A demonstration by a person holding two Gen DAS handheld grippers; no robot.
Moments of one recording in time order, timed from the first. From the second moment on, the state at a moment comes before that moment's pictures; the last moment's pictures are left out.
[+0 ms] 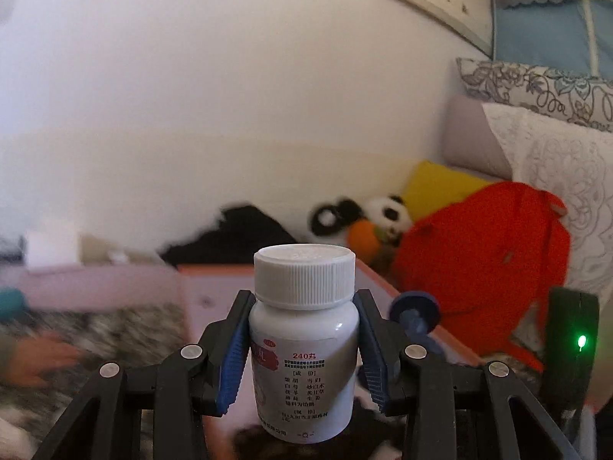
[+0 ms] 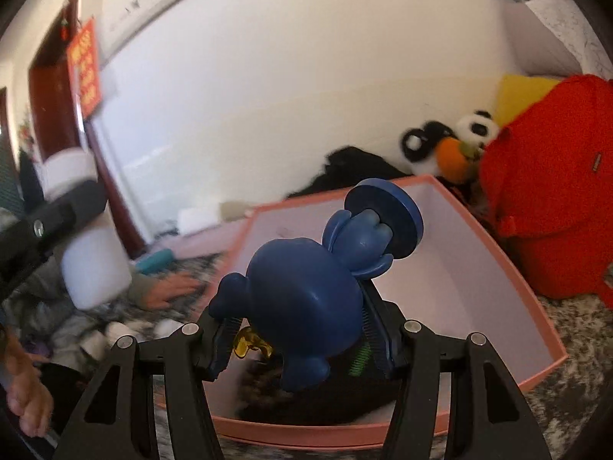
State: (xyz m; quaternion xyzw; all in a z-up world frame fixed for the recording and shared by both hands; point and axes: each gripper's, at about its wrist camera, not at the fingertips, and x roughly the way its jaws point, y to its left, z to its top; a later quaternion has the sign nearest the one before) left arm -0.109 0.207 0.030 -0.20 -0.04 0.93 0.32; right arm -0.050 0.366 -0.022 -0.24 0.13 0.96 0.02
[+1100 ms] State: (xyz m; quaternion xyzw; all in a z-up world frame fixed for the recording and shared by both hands) left arm 0.029 -0.005 -0.030 -0.09 -0.05 0.99 -0.09; right arm 0.035 0.200 -0.016 -0.17 0.06 0.96 -0.21
